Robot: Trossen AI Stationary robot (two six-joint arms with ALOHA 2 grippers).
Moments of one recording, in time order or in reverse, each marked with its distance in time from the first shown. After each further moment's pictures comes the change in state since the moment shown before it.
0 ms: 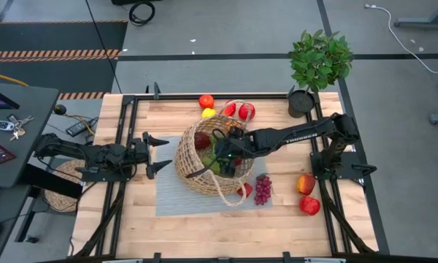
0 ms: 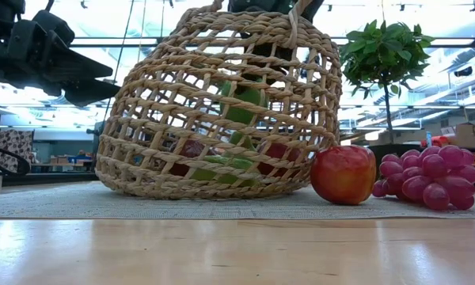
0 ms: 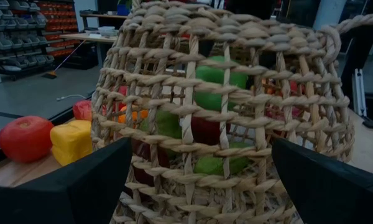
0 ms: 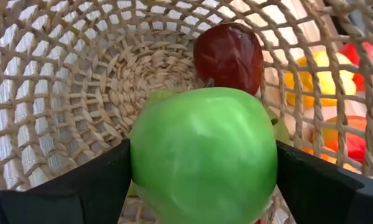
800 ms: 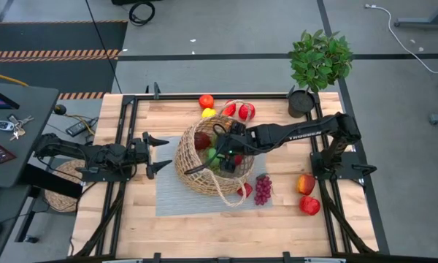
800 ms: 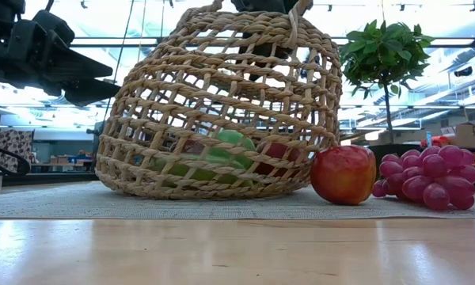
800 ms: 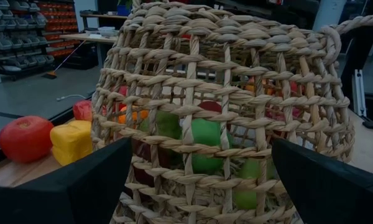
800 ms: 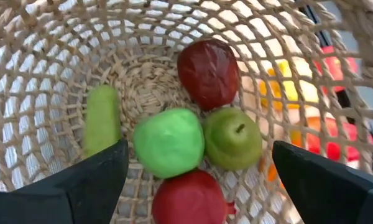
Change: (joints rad) left arm 0.000 0.000 0.000 0.002 0.000 0.000; right arm 0.004 -0.013 0.110 -0.127 0.037 0.022
